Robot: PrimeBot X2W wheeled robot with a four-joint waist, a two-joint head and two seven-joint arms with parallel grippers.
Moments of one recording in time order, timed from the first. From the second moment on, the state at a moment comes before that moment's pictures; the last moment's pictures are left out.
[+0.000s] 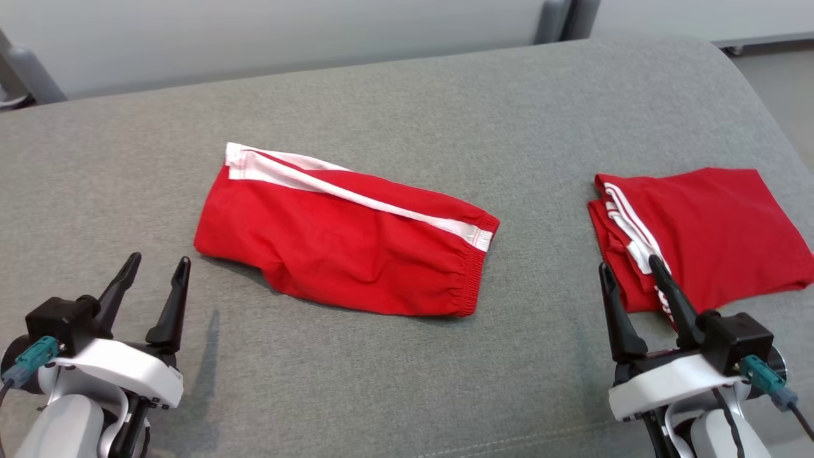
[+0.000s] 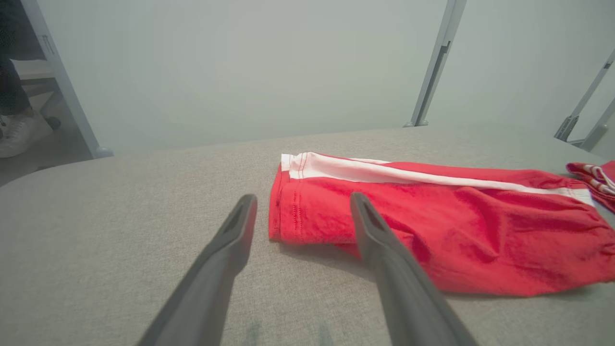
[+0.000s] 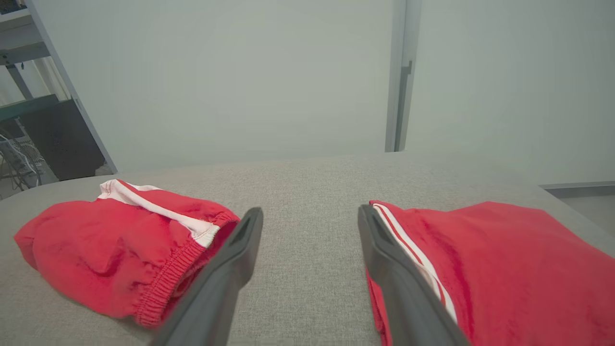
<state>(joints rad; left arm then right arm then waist) -0.27 0.37 -0.21 0.45 -0.48 -0.12 -0.26 -0.17 -0.05 0.10 0.26 0.19 0.13 -0.25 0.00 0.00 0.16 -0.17</state>
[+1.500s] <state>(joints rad) -0.56 0.83 -0.45 0.41 -0.93 -0.09 0.21 0.03 -0.04 0.23 -0.02 0.25 0.13 -0.25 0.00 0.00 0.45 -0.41</state>
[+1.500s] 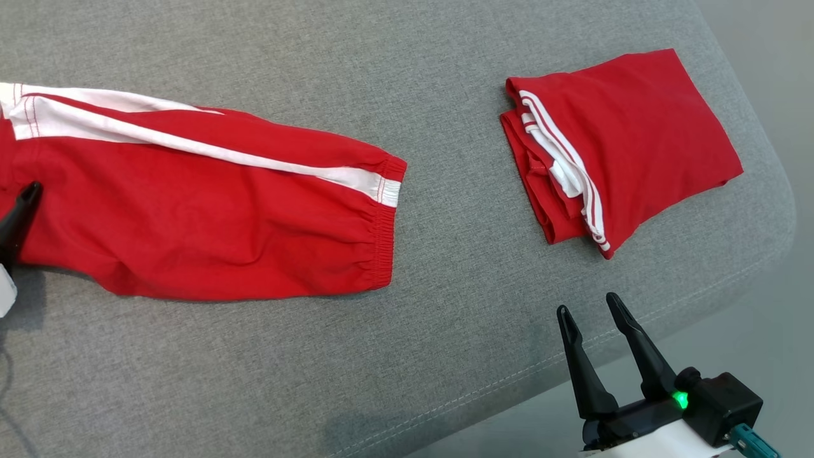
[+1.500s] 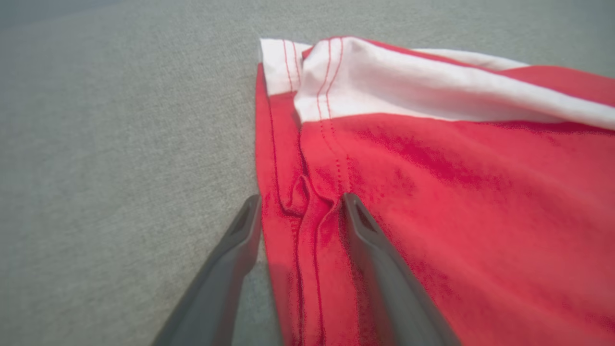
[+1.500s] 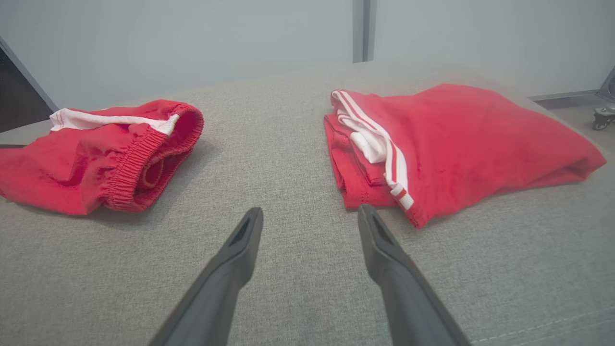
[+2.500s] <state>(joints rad) -0.47 0.61 -0.55 0.54 -1.00 -0.12 0.12 -0.13 -0.04 0.20 0.21 0.25 0.13 -0.25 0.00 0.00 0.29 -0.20</state>
